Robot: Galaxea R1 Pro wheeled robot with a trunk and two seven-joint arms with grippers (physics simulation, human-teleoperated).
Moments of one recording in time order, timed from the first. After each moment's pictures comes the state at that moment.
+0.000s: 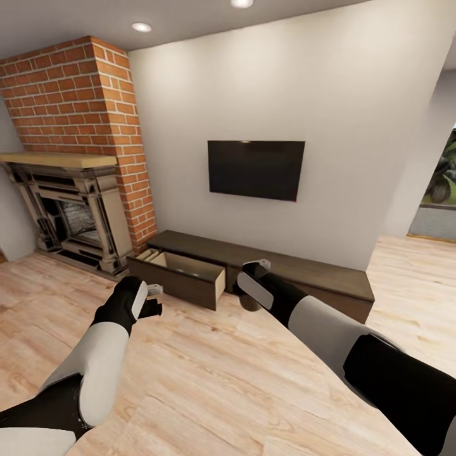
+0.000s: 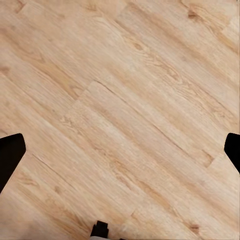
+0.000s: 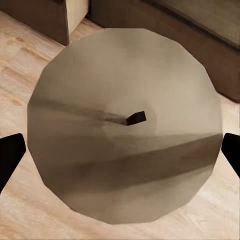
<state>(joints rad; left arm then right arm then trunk) -0.98 -0.08 0.38 -0.63 -0.15 1.00 0.25 -1.17 0.14 0.95 -0.58 -1.10 0.70 -0.71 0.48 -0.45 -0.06</state>
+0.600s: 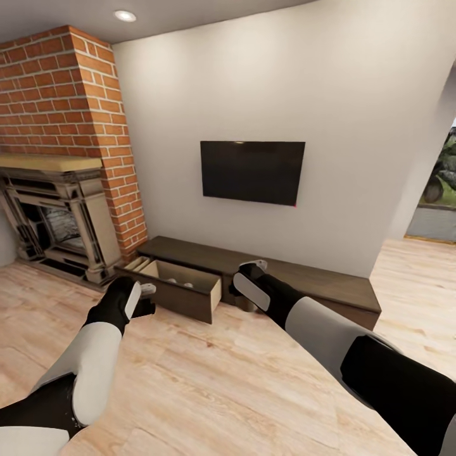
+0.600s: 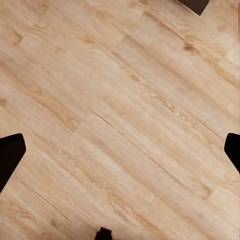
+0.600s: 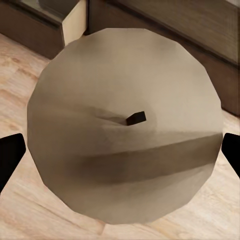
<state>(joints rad) -0.98 -0.04 0.38 -0.62 -0.15 0.98 0.24 -1.16 0.15 0.96 -0.58 -1.10 0.69 -0.71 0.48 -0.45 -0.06</state>
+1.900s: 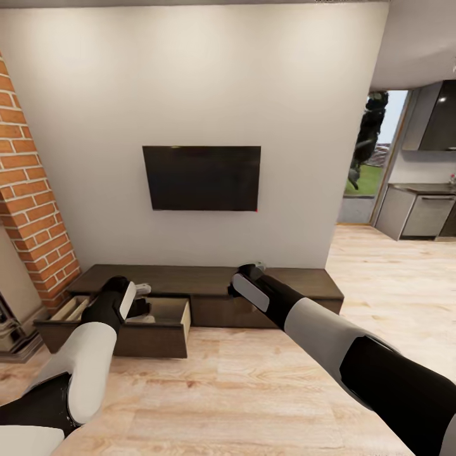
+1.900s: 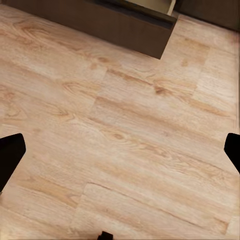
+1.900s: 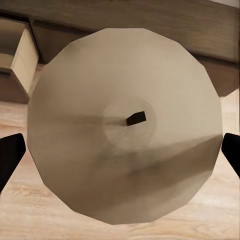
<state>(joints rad) -0.98 -0.02 0.39 -0.62 -0.15 0.98 0.24 -1.16 0.16 0.95 -0.58 -1.10 0.68 -0.71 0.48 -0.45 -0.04</state>
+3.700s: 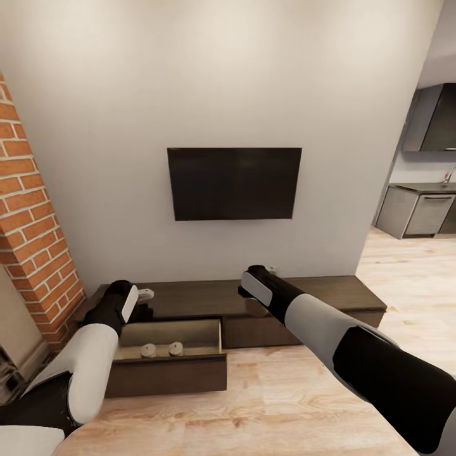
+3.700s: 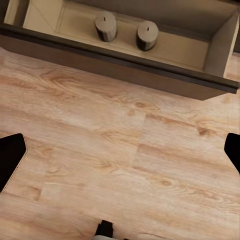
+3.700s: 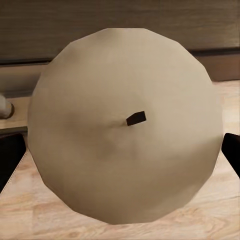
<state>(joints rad) -0.98 -0.02 0.39 -0.57 -0.15 0.98 0.23 -1.20 0.17 0.96 -0.38 -1.22 0.58 -0.72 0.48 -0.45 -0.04</state>
